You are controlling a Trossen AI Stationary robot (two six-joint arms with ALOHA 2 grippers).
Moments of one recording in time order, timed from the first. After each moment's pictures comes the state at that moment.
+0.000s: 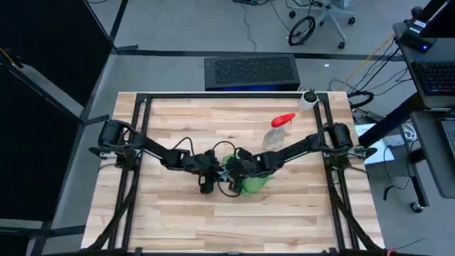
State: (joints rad) left arm -0.12 1.79 0.63 0.46 0.00 -0.12; right arm 0.16 1.99 1.13 -0.13 0.18 0.42
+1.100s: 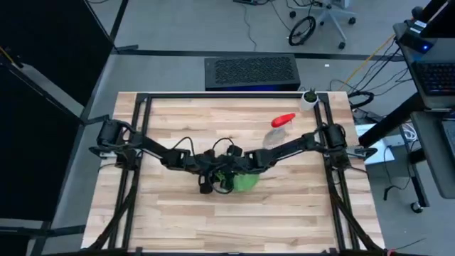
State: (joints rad) left arm -0.12 1.79 0.63 0.42 0.00 -0.12; right arm 0.14 2.05 1.28 -0.13 0.21 0.34
